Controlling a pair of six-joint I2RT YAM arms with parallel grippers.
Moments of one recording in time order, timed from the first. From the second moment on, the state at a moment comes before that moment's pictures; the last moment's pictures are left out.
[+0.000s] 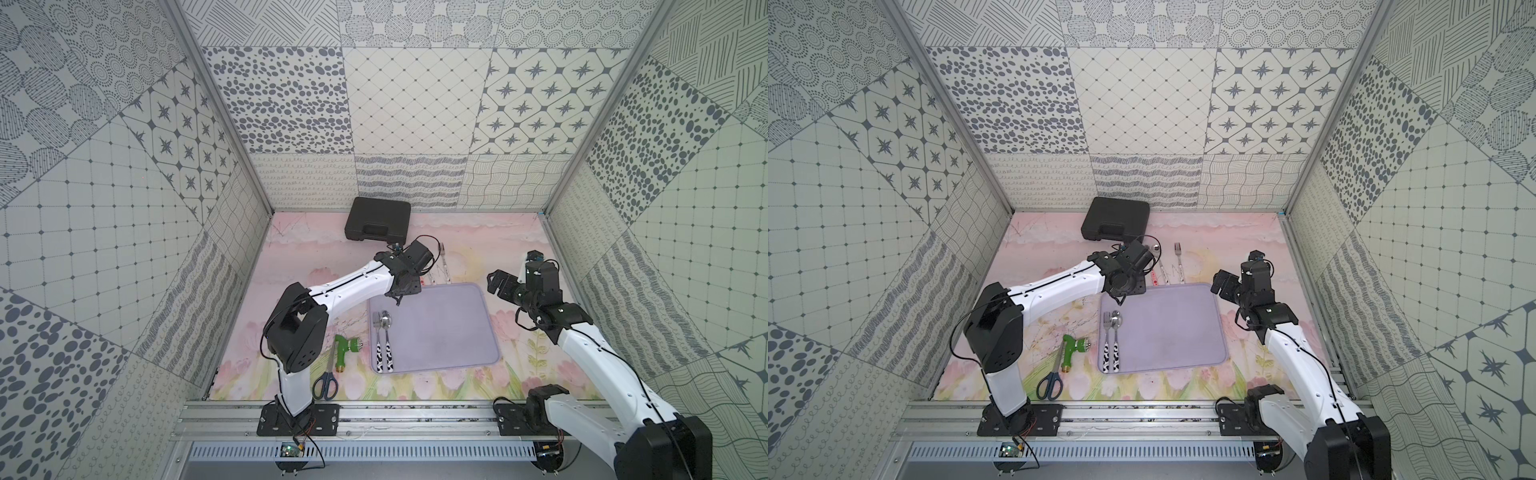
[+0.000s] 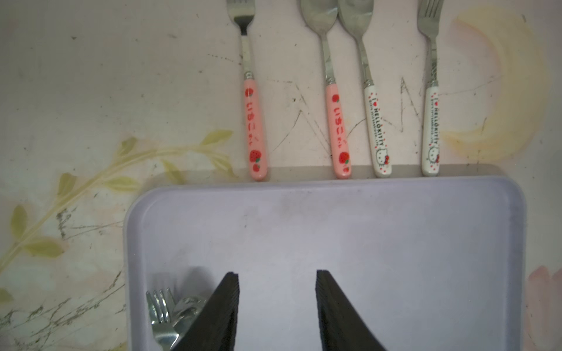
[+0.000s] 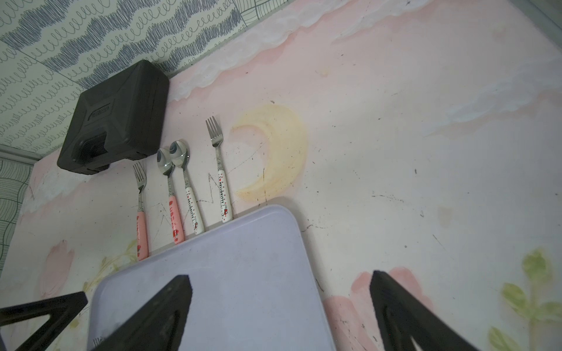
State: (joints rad) left arm -0.72 1.91 1.54 -0.80 -0.23 -0.79; right arm 0.18 1.00 0.70 -0.38 0.03 0.52
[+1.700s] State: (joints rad) left arm -0.53 2.37 1.99 -0.92 -0.17 -0.62; right arm 0.18 1.01 0.70 -0.38 0.03 0.52
